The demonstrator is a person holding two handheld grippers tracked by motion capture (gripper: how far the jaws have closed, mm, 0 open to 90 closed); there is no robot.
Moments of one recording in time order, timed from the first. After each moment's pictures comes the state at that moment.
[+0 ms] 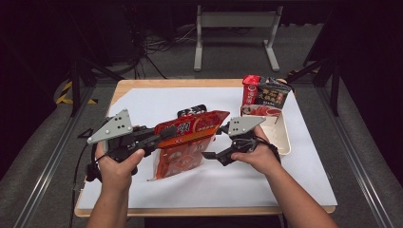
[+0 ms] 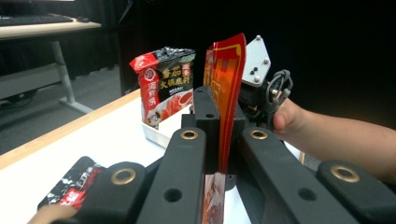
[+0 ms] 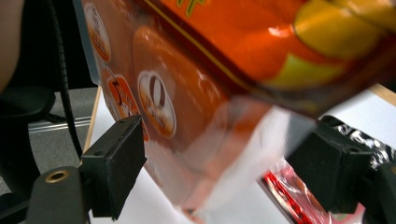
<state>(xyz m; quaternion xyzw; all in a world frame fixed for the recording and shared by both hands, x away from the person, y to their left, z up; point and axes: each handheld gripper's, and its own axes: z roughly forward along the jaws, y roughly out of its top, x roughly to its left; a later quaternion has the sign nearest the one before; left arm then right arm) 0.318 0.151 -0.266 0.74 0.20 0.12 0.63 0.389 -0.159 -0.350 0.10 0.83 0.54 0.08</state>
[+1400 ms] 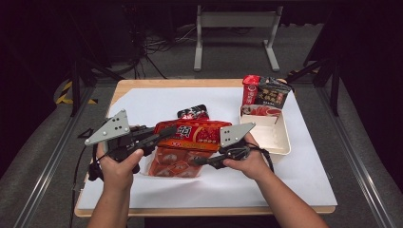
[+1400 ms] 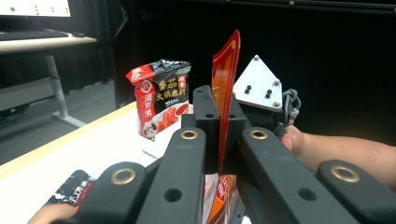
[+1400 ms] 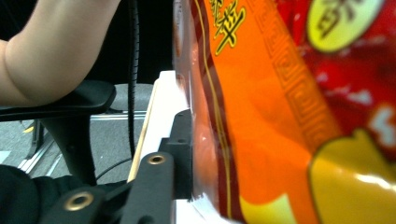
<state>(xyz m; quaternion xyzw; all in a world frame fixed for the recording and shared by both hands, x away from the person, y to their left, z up) 0.322 0.157 -0.273 0.72 0.18 0.12 0.66 0.374 -0.137 -0.355 0.02 0.83 0.55 0.01</state>
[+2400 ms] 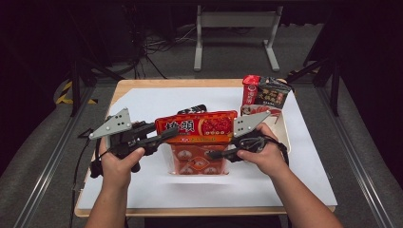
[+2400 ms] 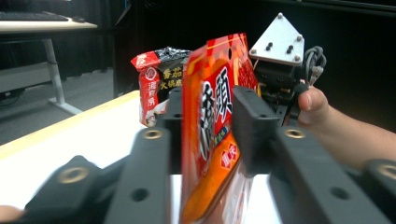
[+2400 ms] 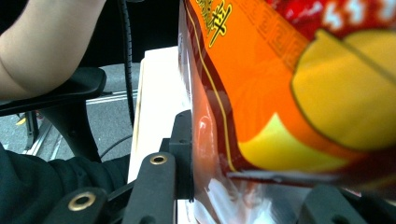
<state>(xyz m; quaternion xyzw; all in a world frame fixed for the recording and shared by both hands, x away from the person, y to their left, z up) 0.335 0.158 -0.284 0.73 0.21 0.10 0.65 0.373 -0.171 -0.318 0.08 0.87 0.49 0.01</state>
